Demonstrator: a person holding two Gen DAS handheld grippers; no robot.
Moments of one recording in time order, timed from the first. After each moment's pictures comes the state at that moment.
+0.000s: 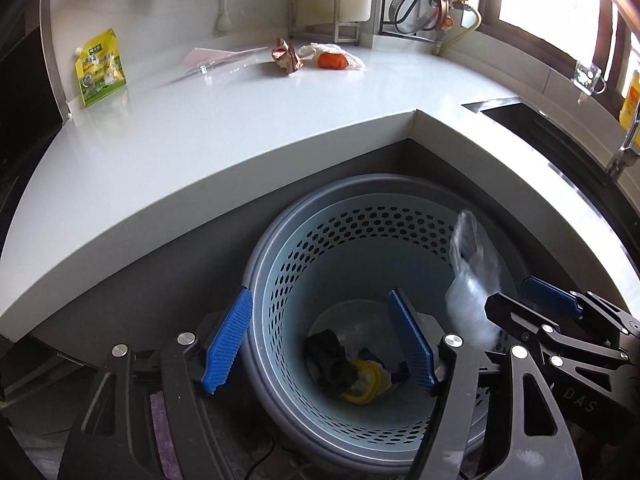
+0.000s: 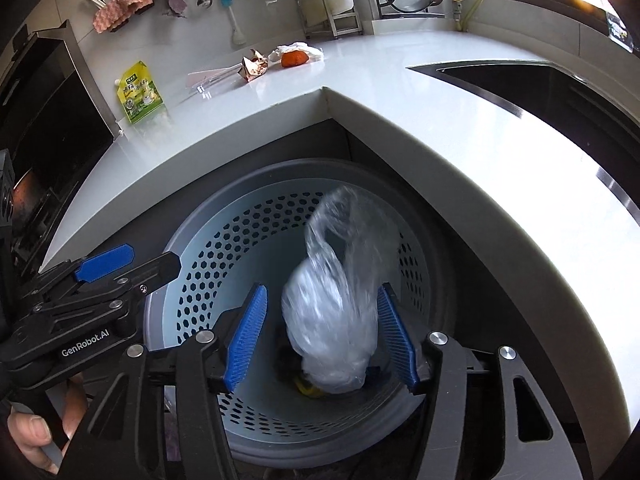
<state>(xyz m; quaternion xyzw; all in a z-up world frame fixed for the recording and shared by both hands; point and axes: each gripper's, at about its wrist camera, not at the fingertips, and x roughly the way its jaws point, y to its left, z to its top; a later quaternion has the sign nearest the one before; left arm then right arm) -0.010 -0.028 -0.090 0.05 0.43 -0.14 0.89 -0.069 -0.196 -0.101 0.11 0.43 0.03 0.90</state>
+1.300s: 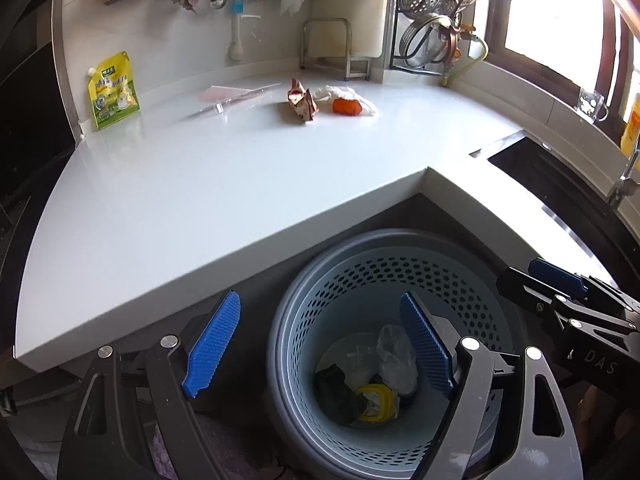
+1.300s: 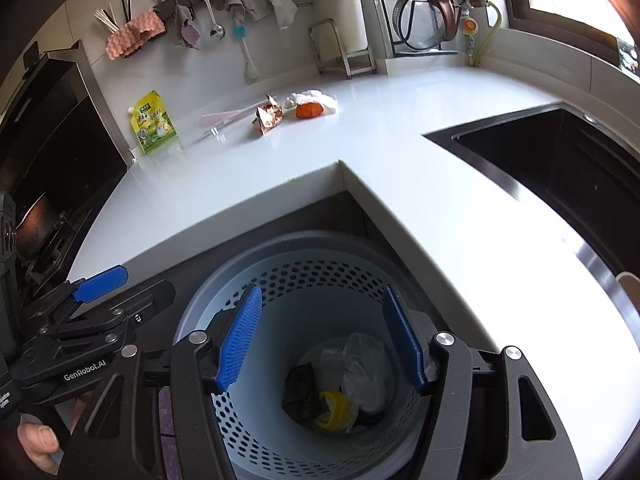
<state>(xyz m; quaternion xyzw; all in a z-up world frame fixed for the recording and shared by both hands) 0.007 -0.017 -0.047 0.04 0.39 -0.13 0.91 -0.036 -0.201 -0.056 0.11 0.38 0.05 0.92</state>
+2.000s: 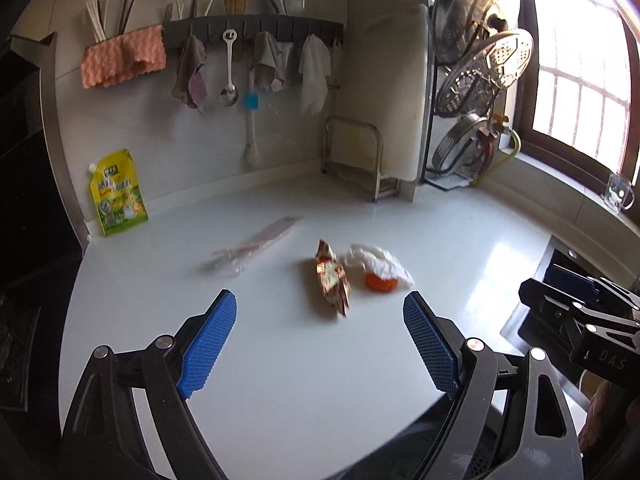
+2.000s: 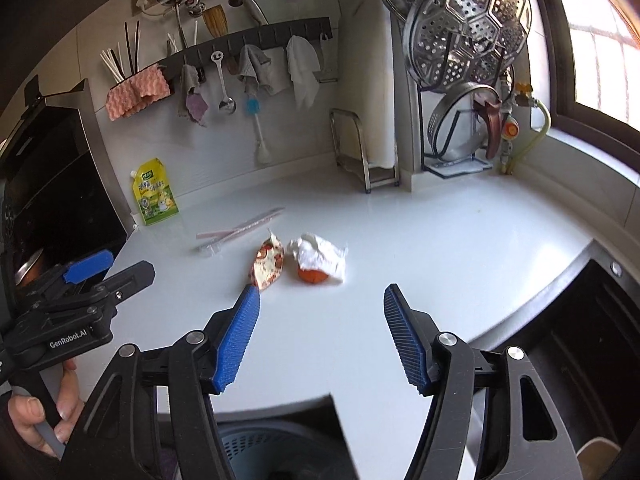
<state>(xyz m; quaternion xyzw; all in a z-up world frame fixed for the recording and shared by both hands) 0.148 -0.023 0.081 0.03 0.28 -0.10 0.96 0.115 -0.232 0.066 0.06 0.29 0.07 0.95</state>
